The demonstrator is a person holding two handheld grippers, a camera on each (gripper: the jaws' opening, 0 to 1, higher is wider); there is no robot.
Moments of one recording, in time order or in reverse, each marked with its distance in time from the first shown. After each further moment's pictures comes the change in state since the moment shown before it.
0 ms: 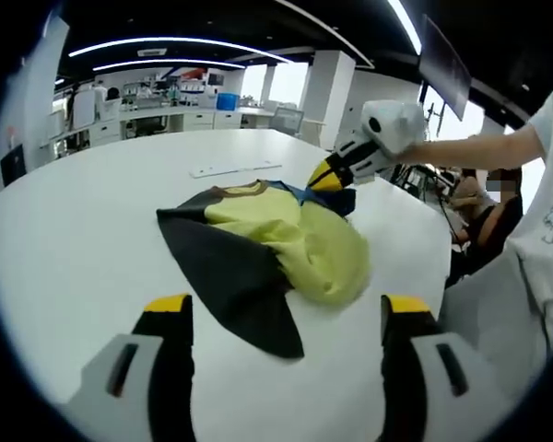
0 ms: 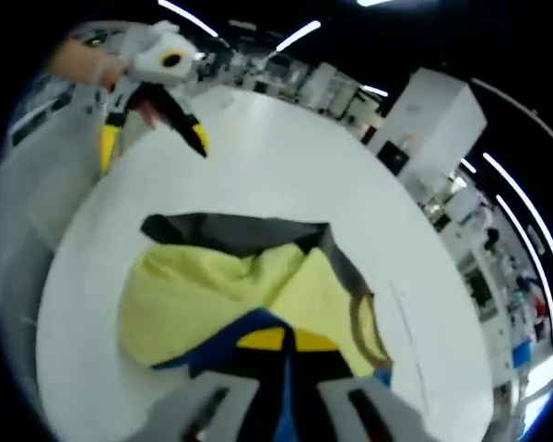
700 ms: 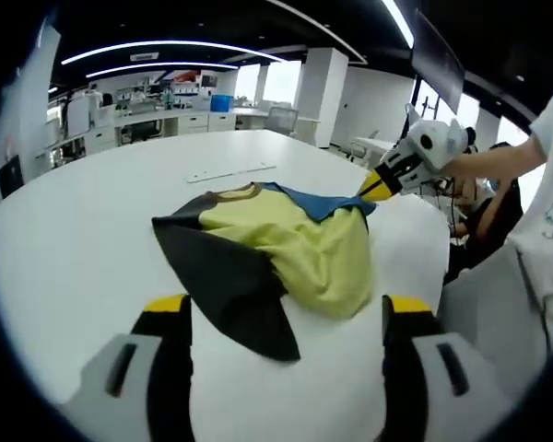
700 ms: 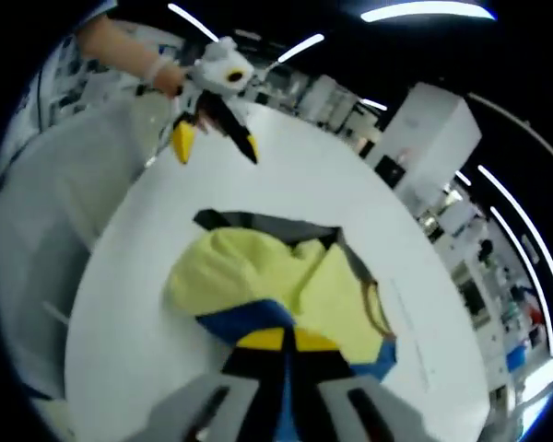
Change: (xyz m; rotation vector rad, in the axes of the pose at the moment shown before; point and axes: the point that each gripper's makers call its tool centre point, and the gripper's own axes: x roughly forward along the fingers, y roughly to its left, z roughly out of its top) left arm -0.002 -0.008 0.006 0.040 0.005 -0.012; right arm -0.082 0.049 -0.015 -0.061 -0.088 -0.040
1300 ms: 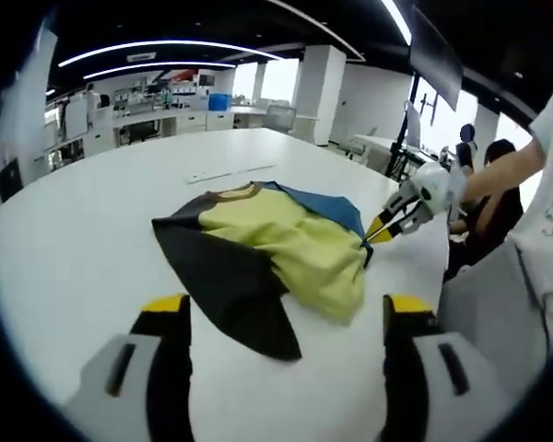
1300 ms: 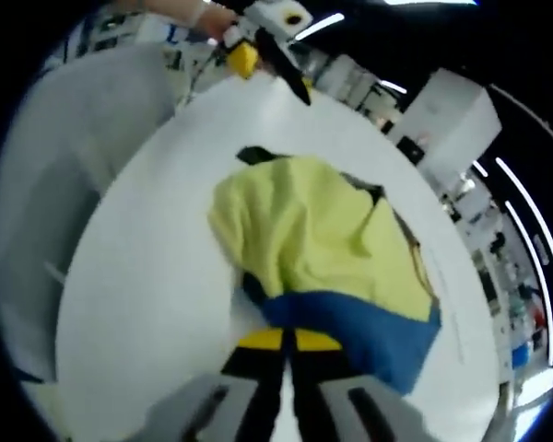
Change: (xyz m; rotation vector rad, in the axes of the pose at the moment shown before) left arm -0.003 0.000 0.001 0.011 0.013 0.003; right arm 0.015 0.072 -0.070 0.001 0.118 0.067
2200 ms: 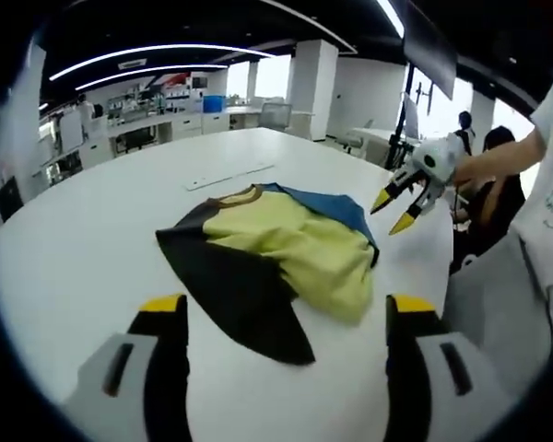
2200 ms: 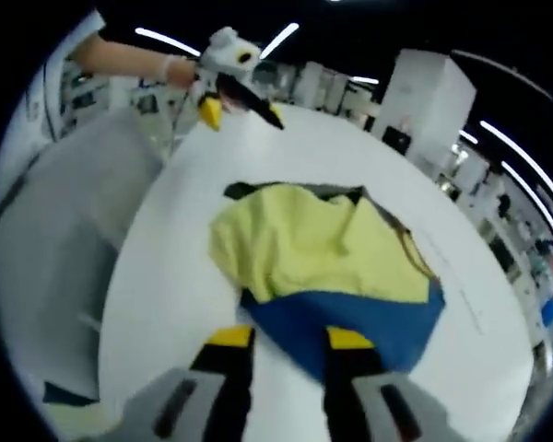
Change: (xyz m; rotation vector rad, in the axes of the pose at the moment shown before) left arm 0.004 0.006 0.009 0.061 0.017 0.008; right arm -0.024 -0.004 0.002 0.141 -0.051 0.081
